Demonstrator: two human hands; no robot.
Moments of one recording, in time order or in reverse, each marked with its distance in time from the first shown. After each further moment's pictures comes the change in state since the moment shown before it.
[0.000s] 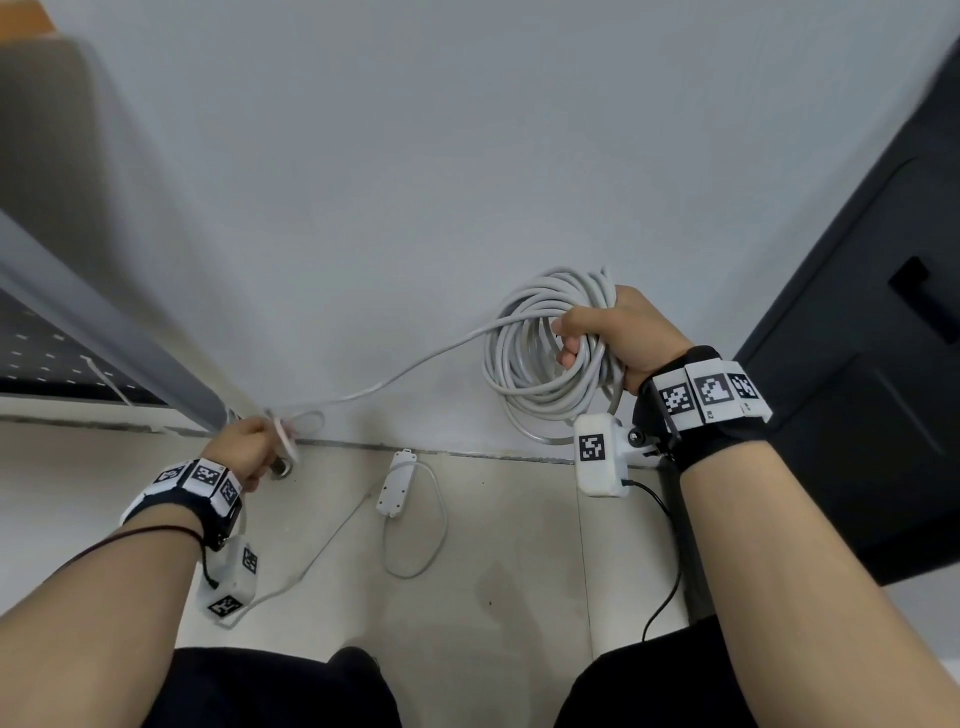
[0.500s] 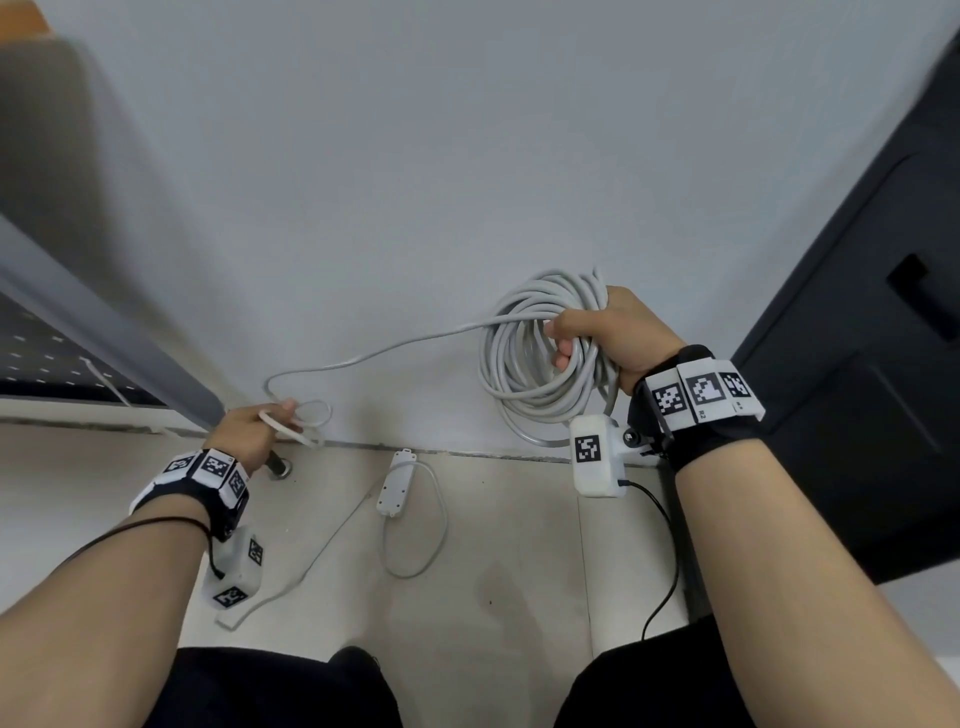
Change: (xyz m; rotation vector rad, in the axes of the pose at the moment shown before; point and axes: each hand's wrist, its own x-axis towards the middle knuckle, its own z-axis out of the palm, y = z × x) left_hand -0.002 0.017 0.006 0.080 0.113 0.148; right_hand 0.003 0.002 0.000 -0.122 -0.021 0.011
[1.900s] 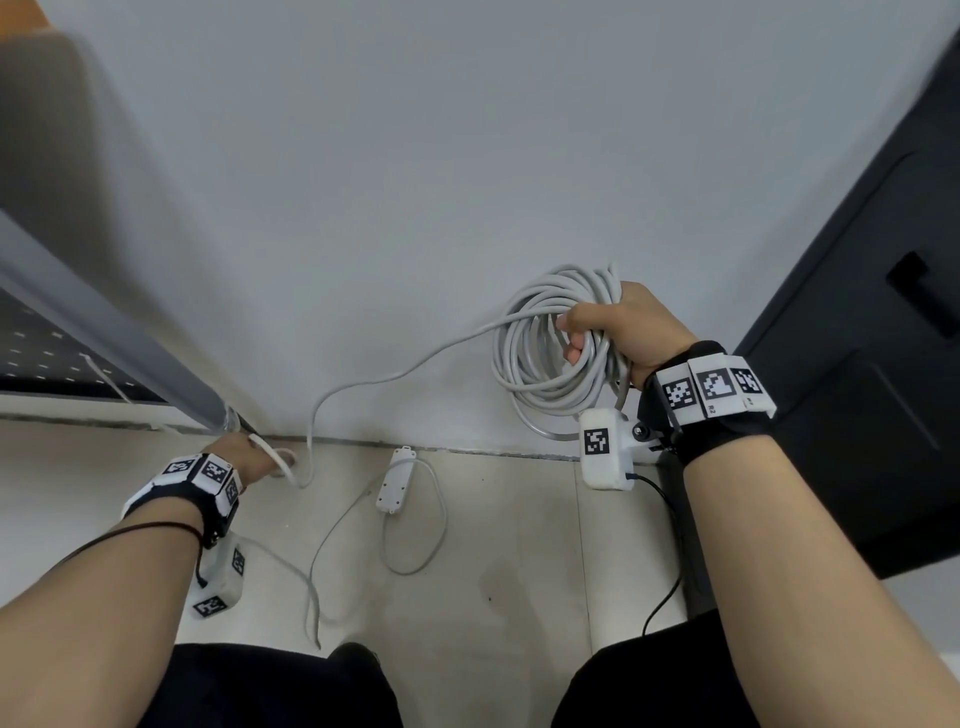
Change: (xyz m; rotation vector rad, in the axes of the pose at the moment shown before) left_hand -0.010 -0.007 -0.011 0.581 -0.153 -0.221; right_hand 0.000 0.001 -0.010 0.070 0.040 0.007
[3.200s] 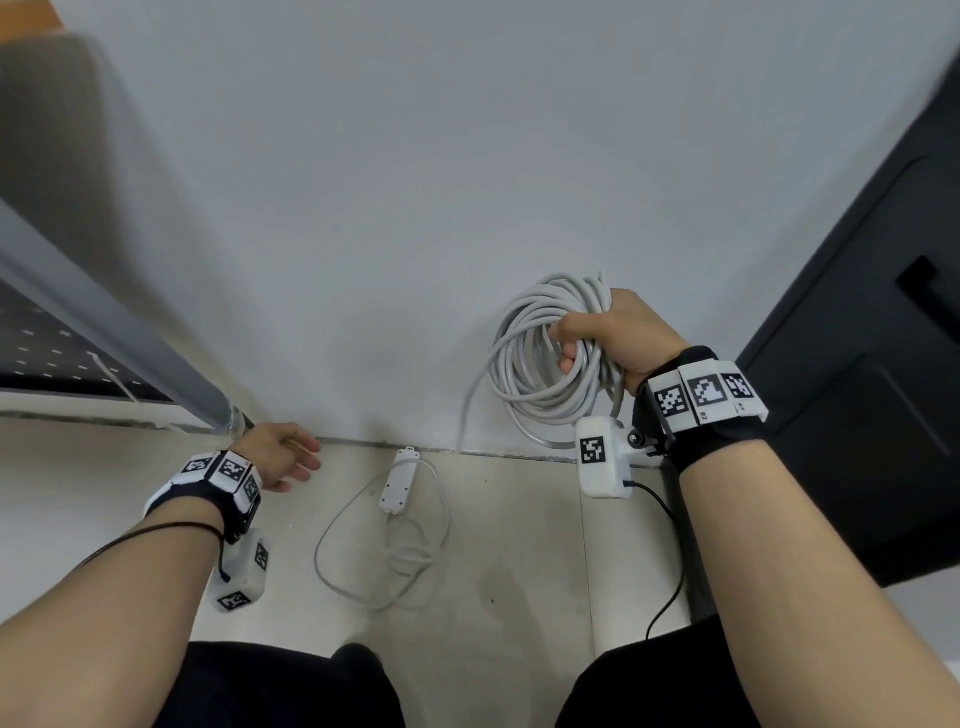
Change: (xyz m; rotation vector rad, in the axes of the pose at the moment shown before) left_hand -0.004 0.014 0.012 -0.319 -0.160 0.095; right_hand 0.000 0.000 0.012 -0.093 -0.002 0.013
